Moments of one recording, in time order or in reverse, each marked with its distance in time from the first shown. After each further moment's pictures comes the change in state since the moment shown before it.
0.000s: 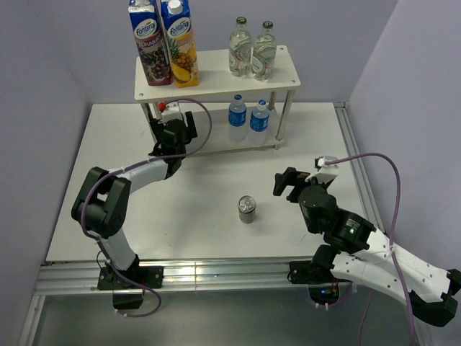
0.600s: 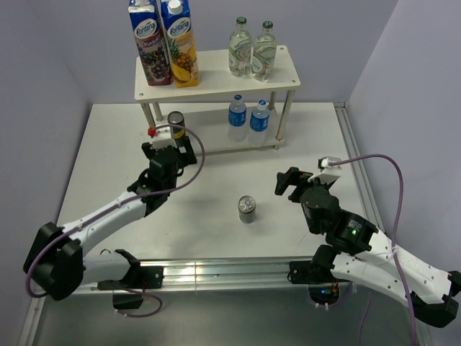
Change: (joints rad) left arm -0.153 -0.489 -0.286 -0.211 -0.015 -0.104; right arm 0.000 -0.021 0.000 0.000 0.018 0.005
